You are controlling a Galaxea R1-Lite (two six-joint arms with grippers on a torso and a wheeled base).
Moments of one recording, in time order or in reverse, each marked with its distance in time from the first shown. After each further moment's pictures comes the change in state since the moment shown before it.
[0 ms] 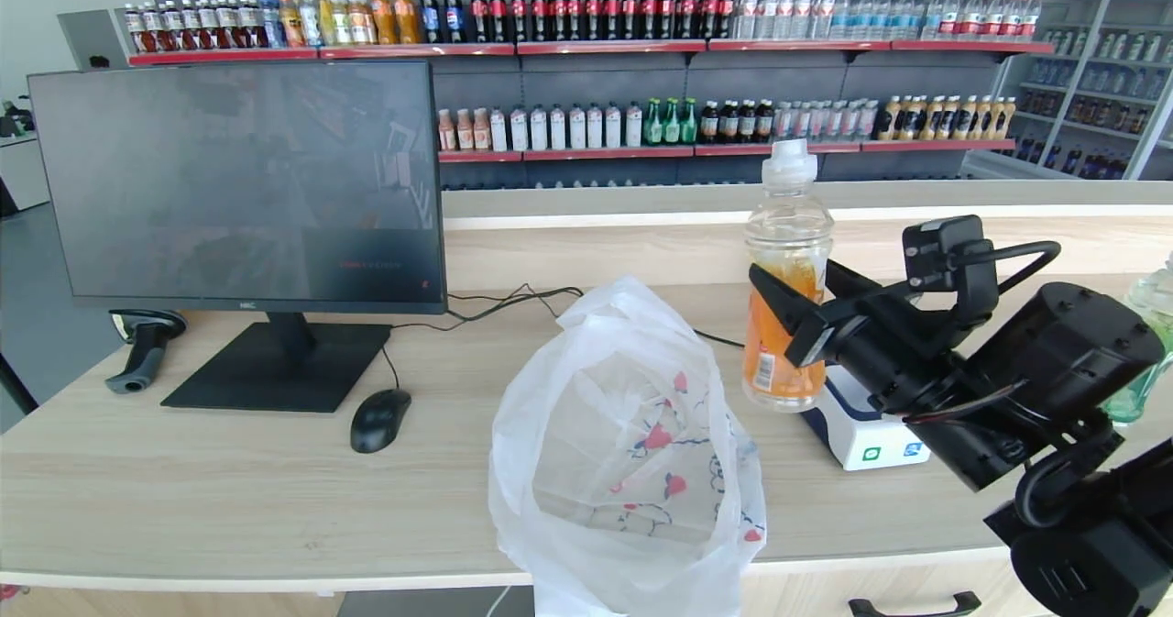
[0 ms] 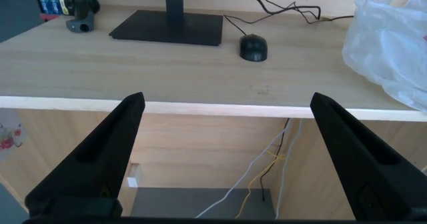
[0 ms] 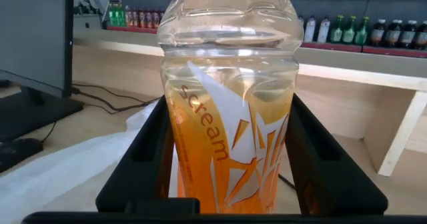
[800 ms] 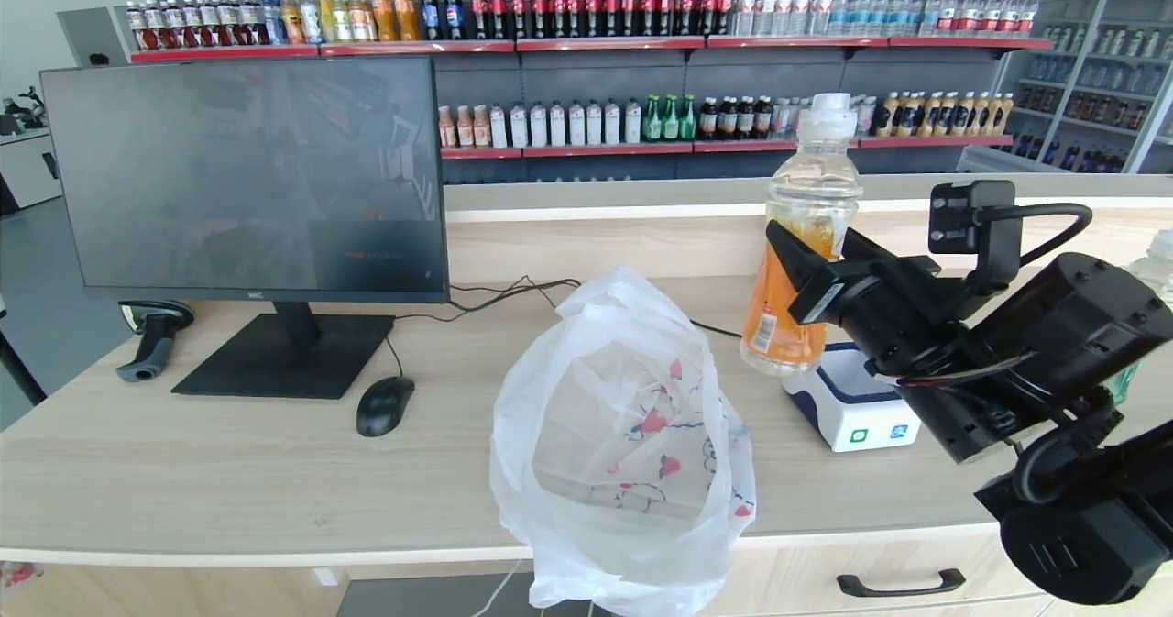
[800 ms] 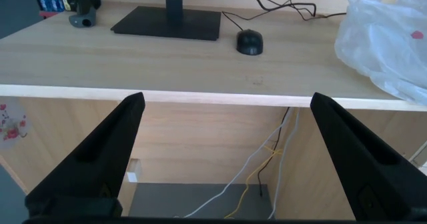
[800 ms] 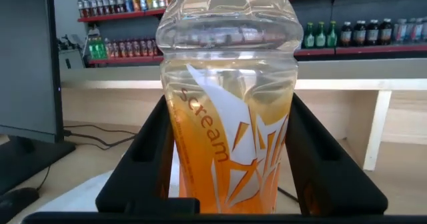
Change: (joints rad) left arm -0.002 0.000 0.000 0.001 0.000 -0.008; right arm 0.030 -0.016 -0.081 0.003 -0.123 0.056
